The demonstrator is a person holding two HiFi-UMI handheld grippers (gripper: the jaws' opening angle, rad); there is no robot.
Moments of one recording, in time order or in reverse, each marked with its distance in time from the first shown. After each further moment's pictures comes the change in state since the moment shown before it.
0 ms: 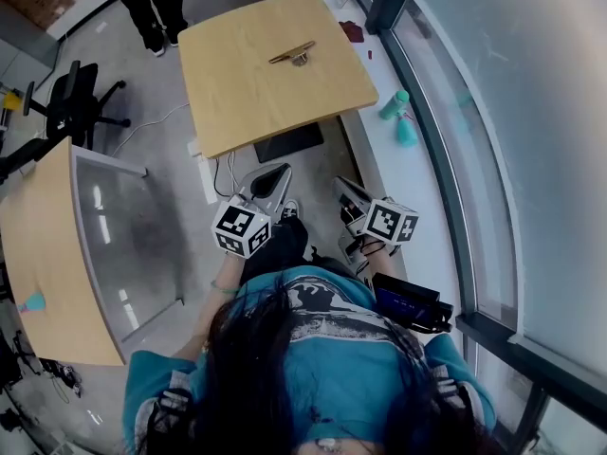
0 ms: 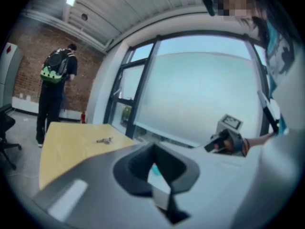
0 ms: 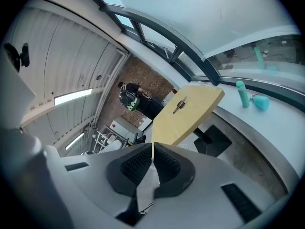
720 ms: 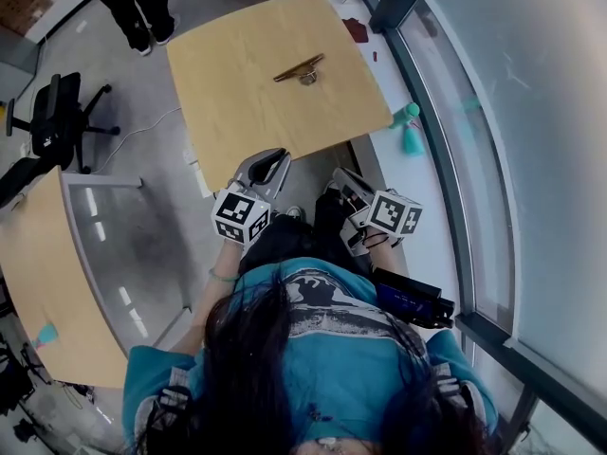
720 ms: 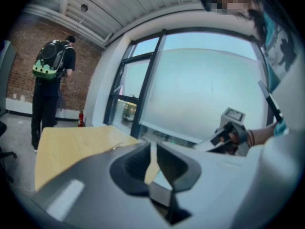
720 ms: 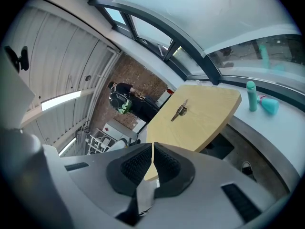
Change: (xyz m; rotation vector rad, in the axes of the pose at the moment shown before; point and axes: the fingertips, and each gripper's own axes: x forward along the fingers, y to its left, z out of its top) left arm 0.084 0.146 0.029 0.015 0.041 -0.028; right arm 0.129 -0.009 0.085 0.059 0.003 -0.037
